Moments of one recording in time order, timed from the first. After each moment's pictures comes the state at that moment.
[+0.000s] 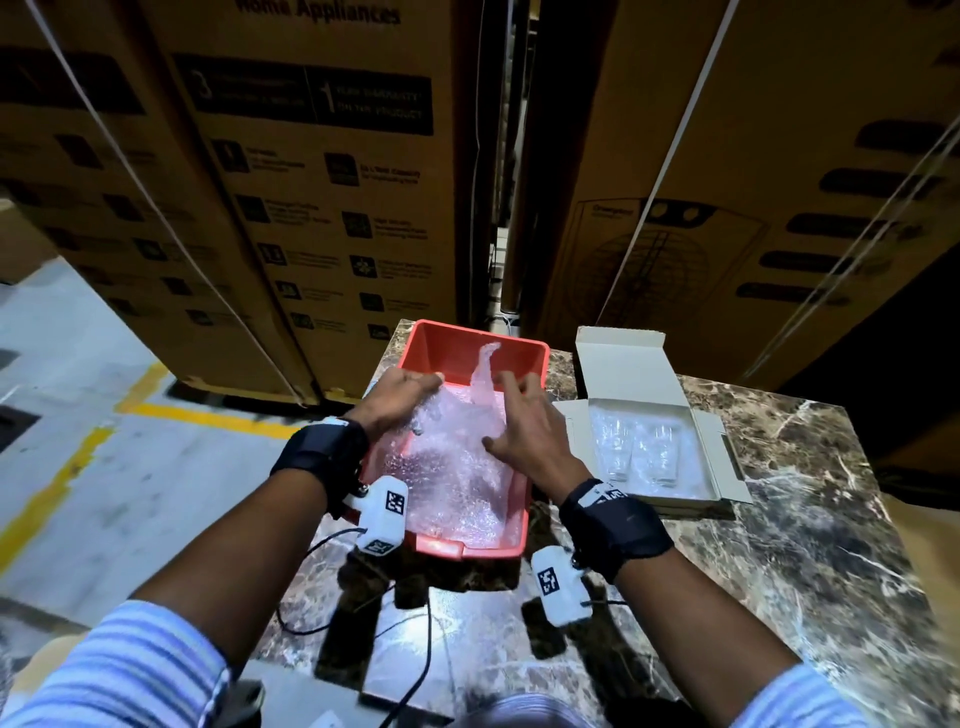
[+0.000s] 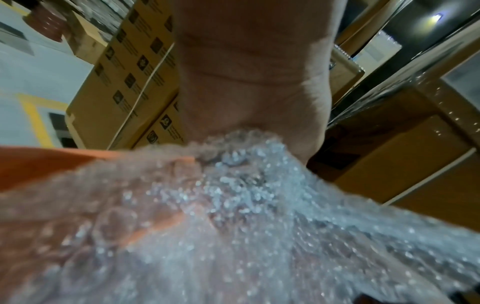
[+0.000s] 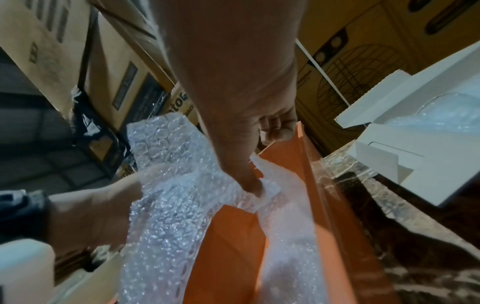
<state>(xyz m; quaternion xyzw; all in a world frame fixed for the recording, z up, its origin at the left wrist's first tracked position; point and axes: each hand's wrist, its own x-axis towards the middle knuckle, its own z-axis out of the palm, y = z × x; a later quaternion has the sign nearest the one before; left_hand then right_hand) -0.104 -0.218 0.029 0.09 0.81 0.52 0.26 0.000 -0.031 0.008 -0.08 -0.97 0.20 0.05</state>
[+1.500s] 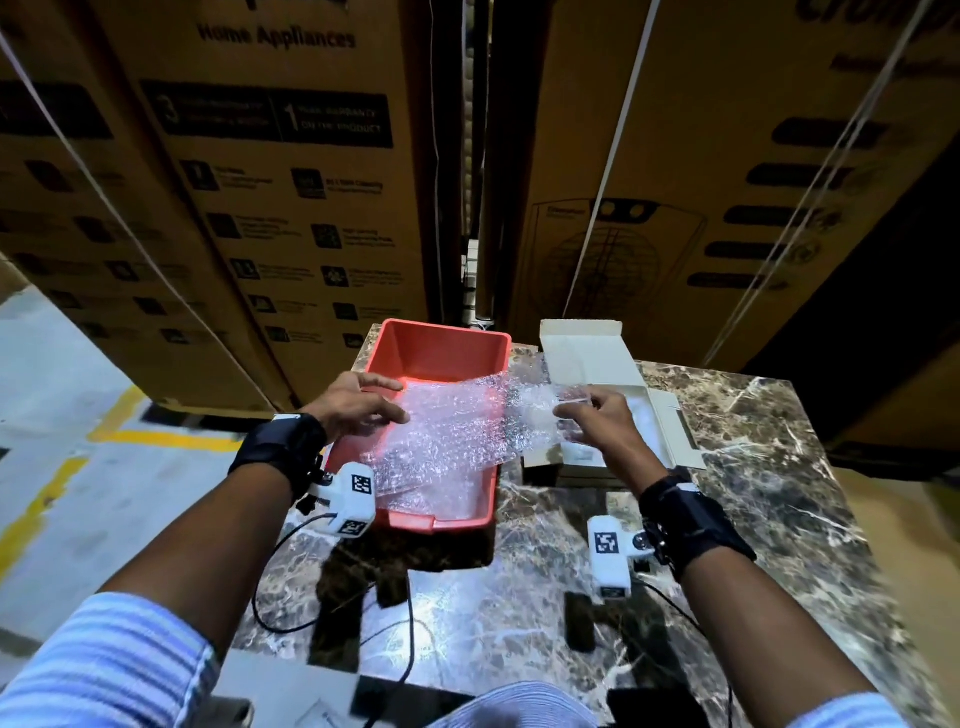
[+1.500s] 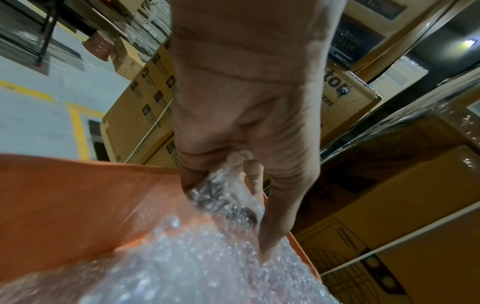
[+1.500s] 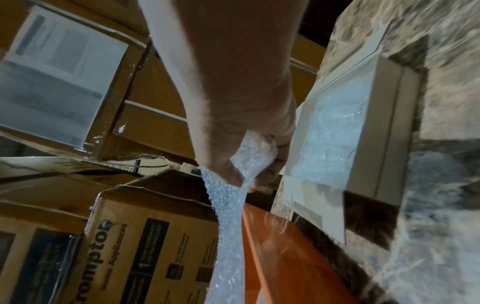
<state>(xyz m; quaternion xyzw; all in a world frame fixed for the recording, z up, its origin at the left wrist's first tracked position) -0.086 -0.236 0.038 0.03 0.78 0.53 0.32 0.078 0.076 0.016 -0.29 -0.71 0.63 0.09</state>
